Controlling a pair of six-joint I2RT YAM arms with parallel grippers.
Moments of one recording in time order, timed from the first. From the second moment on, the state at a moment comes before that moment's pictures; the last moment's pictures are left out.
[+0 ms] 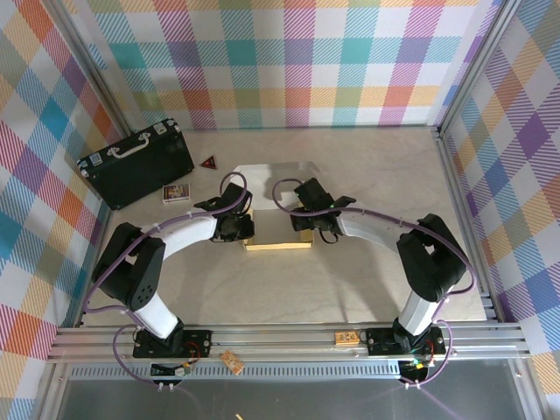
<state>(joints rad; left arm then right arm) -0.50 1.64 0.95 -0.45 0.00 -0.61 0.71 1.72 1.10 -0.36 0.17 0.36</state>
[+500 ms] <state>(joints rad) -0.51 1.66 0.96 -0.45 0.00 -0.61 0.67 1.88 1.16 -0.35 0.16 0.44</state>
